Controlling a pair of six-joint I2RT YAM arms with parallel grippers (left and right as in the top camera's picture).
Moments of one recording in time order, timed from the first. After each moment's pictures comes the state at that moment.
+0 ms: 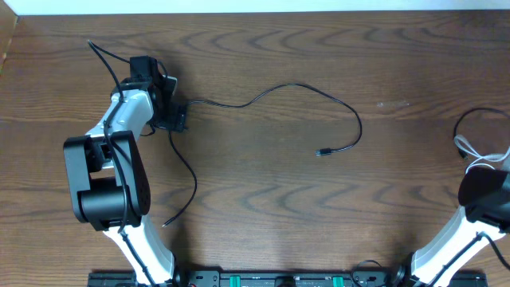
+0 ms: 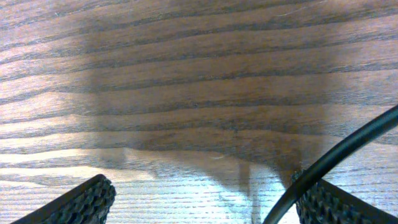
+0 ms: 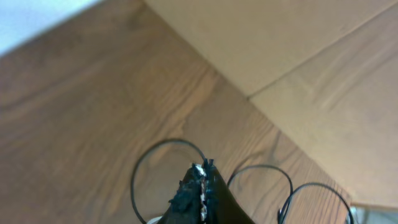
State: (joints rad) left arm 0.10 2.01 1.31 -0.60 -0.08 0.30; right arm -0.36 2.06 2.44 -1.33 0.55 0.20
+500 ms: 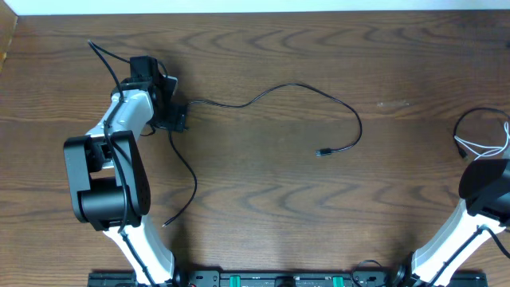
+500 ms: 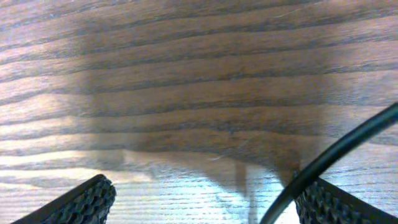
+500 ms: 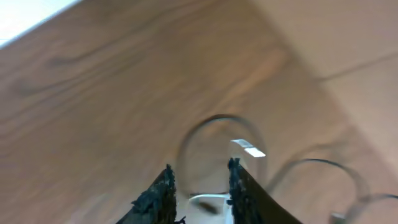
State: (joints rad) left arm 0.10 2.01 1.31 -0.60 -0.07 0.30; right arm -0.37 2.10 2.44 -1.34 0.25 0.18
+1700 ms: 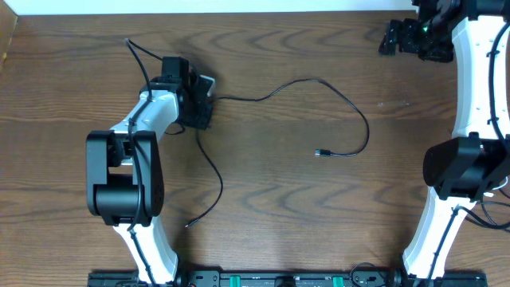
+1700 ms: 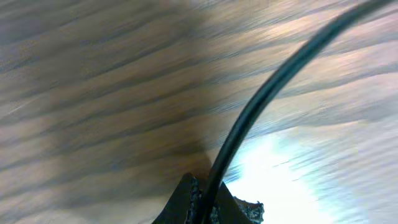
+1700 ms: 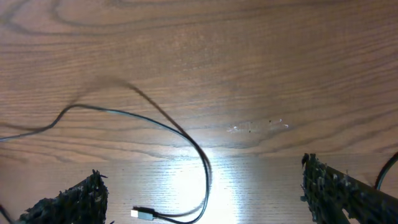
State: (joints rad) left arm -0.04 2.03 1.30 -0.56 0.19 0.30; right arm -0.07 2.23 2.43 -1.45 -0.18 0.06
